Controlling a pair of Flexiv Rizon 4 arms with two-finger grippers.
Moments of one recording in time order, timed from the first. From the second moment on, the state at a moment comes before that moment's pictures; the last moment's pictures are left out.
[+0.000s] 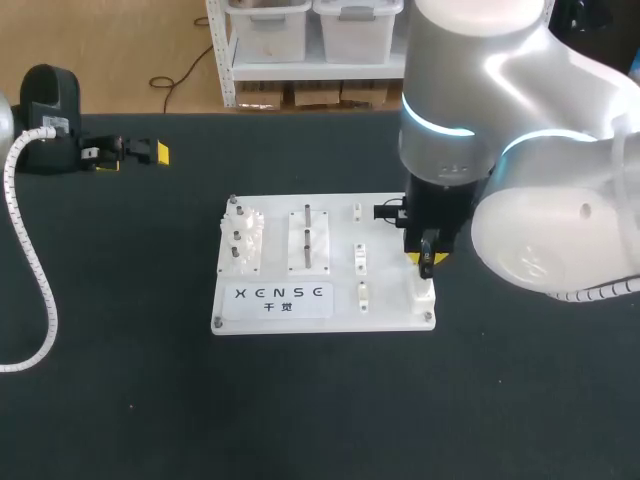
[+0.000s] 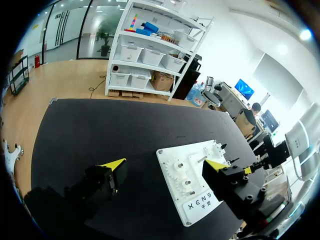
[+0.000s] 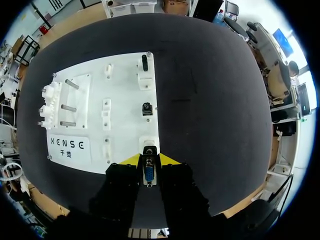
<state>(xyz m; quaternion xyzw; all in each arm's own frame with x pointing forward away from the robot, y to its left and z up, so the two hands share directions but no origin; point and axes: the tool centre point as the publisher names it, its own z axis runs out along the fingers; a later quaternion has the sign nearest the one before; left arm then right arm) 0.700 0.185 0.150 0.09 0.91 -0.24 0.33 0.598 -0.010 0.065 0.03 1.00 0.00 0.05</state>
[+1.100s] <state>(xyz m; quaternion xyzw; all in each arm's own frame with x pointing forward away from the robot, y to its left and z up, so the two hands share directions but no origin) 0.700 0.185 0.150 0.09 0.91 -0.24 0.33 0.598 -0.010 0.067 0.03 1.00 0.00 0.05</state>
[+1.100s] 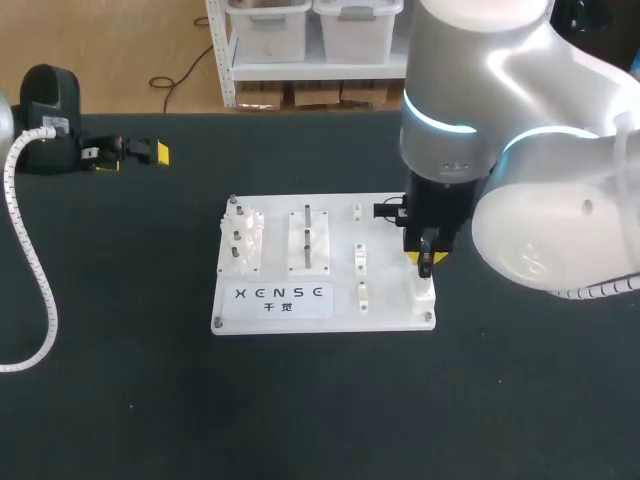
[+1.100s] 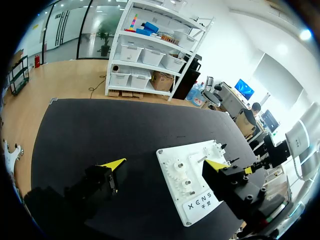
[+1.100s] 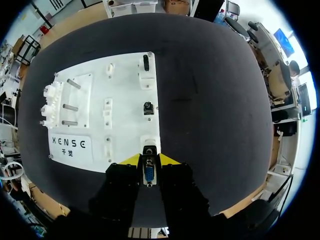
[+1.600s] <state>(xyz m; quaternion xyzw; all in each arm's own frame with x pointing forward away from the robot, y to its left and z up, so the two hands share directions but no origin) 0.700 0.185 0.150 0.09 0.91 -0.24 0.33 0.599 -0.011 0.067 0.03 1.00 0.00 0.05</state>
